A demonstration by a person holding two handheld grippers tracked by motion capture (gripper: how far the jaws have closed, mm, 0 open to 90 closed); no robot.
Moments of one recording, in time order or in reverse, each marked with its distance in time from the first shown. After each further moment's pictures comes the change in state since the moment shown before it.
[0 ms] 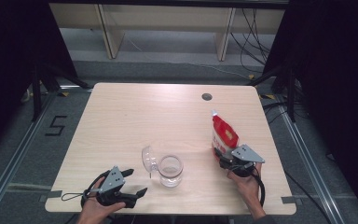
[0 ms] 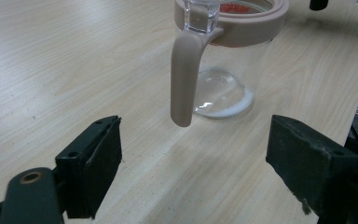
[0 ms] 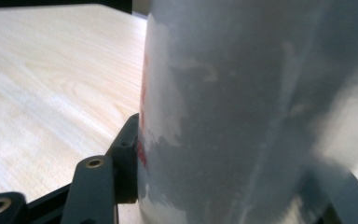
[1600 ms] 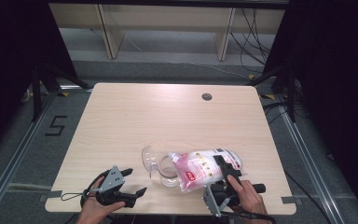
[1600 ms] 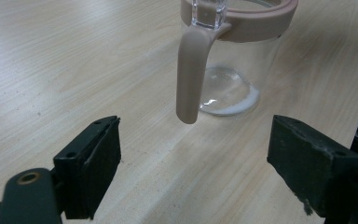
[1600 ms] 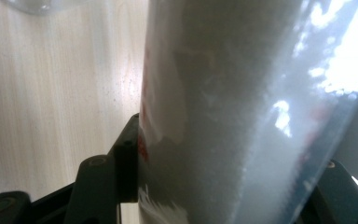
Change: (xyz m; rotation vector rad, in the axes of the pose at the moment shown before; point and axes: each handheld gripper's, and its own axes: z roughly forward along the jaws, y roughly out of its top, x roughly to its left) left arm 0.003 -0.001 -0.001 0.019 0.010 0.016; right arm 0.107 0.050 -0.071 0.190 -0.212 -1.147
